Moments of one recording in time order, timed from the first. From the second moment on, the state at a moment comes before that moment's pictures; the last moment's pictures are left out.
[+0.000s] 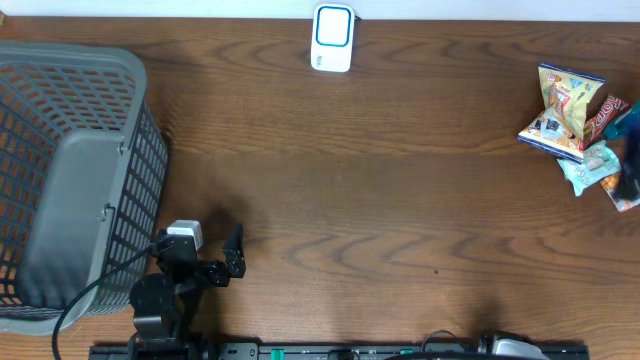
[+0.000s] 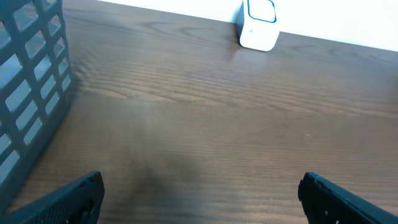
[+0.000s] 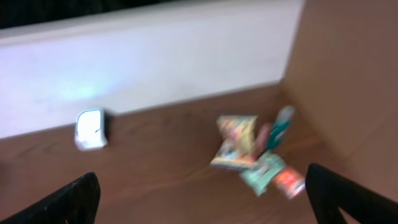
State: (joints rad) left arm 0.03 0.01 0.14 -0.48 0.24 -0.15; right arm -0.19 1.30 2.58 -1.65 0.02 0.05
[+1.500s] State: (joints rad) left arm 0.03 0.01 0.14 -0.48 0.24 -0.15; right arm -0.13 0.06 0.42 -0.25 -0.07 0.05
